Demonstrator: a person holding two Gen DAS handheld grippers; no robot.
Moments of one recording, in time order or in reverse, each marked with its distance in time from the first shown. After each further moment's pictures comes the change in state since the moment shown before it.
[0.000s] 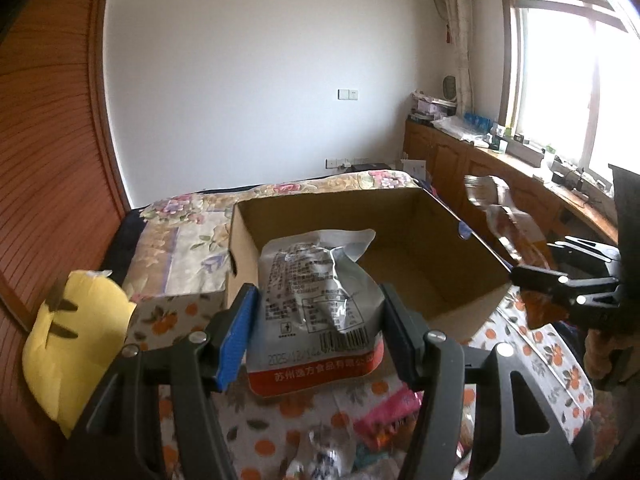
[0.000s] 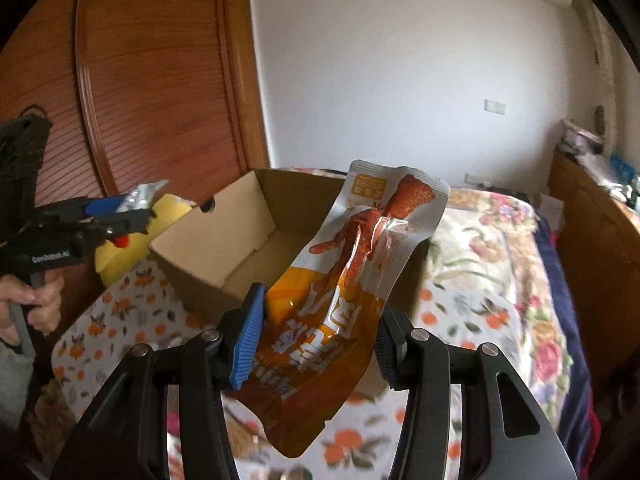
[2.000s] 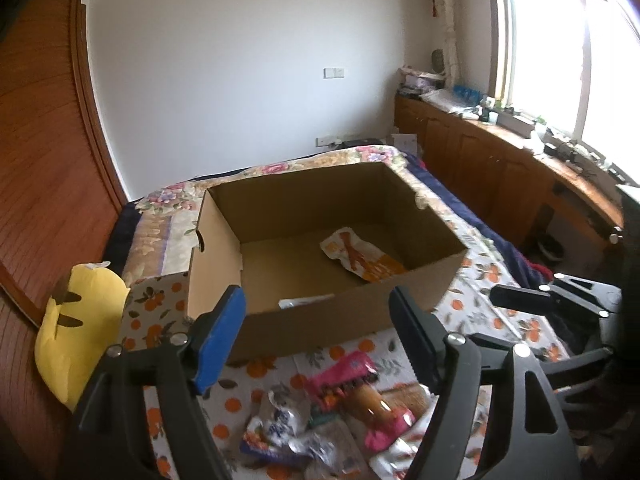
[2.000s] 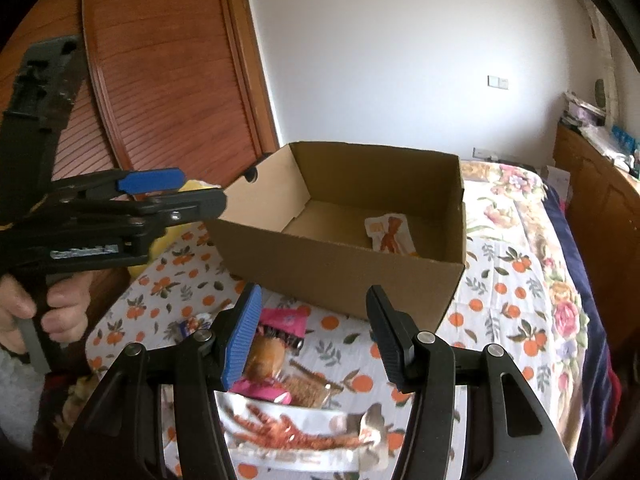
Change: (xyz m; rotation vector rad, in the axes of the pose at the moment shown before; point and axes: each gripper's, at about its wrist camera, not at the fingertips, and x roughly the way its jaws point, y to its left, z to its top) left arm -0.044 -0.058 -0.007 0.049 0.084 -0.008; right arm -0.040 0.054 -0.034 0.071 0.060 0.020
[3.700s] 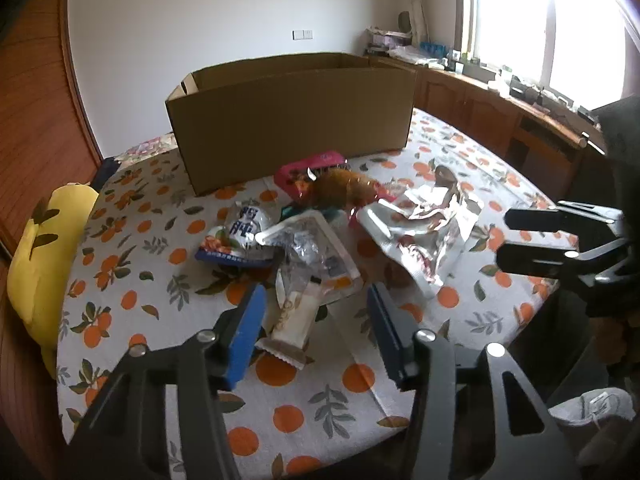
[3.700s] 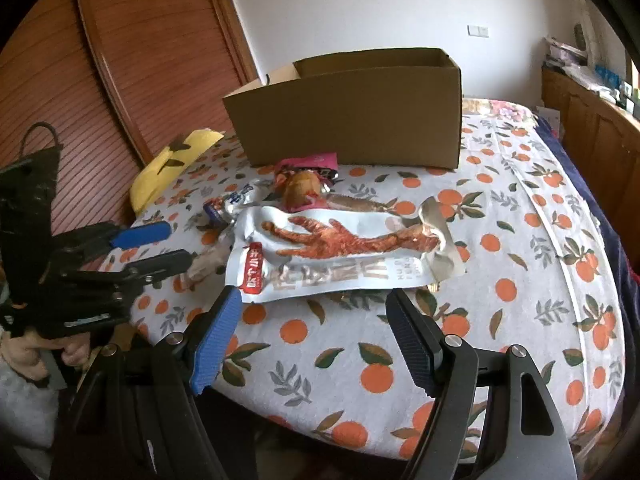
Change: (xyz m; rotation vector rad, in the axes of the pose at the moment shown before) left arm -0.014 -0.009 -0.192 0.074 0.105 -0.067; right arm -0.016 0.040 -0.148 0.119 0.091 0.011
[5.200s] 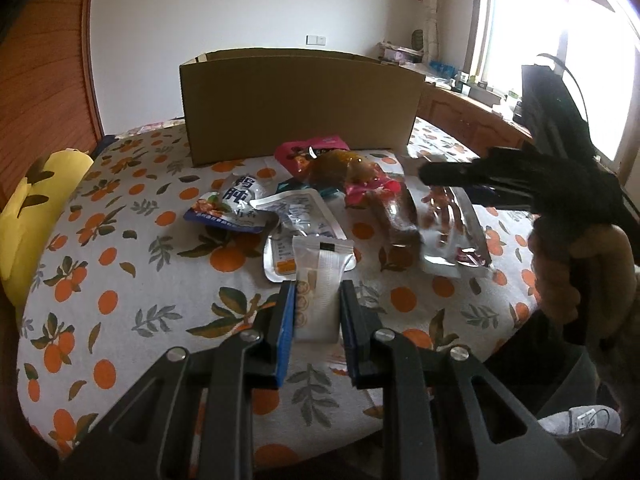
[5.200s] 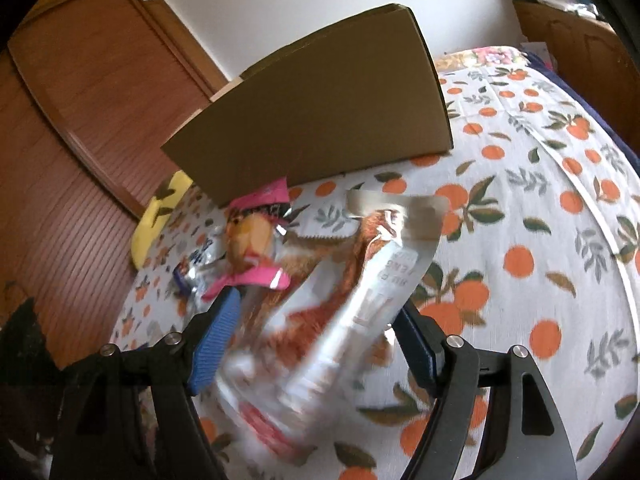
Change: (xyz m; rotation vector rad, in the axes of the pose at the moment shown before) left arm 0.004 0.001 -0.027 -0.111 -0.044 -0.050; right arm 0.064 -0.065 0.035 0.260 0.016 0.085
